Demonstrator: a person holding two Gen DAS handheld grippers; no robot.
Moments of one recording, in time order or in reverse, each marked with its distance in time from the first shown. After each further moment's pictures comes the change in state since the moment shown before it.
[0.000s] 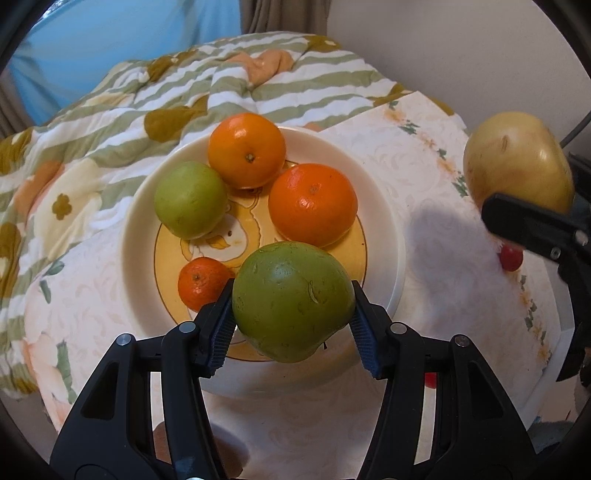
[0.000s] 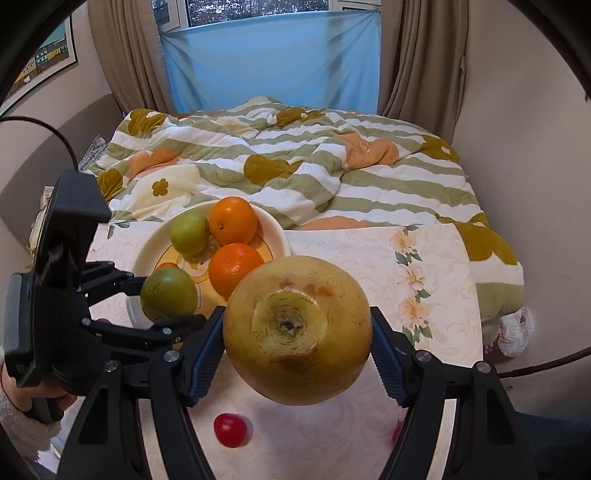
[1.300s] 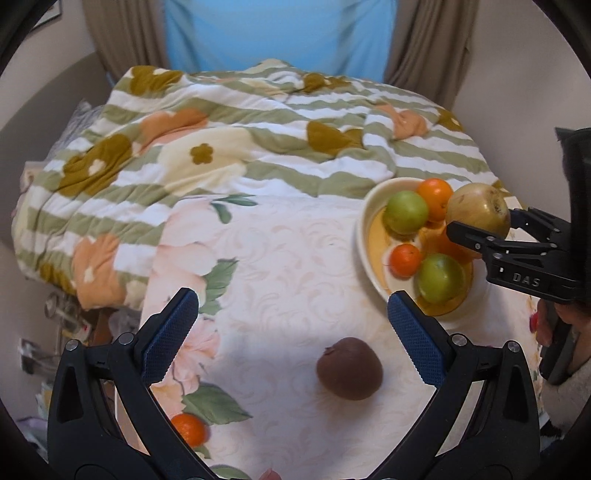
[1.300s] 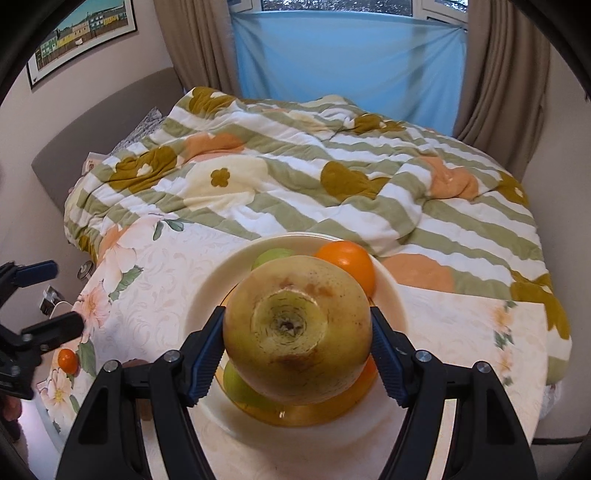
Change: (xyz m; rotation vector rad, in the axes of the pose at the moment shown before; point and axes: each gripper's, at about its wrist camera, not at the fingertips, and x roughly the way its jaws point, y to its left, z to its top) left arm -0.121 0.128 -0.080 -0.428 -0.159 0.250; right arm 0.069 0.084 0.051 -0.199 0.019 0.177
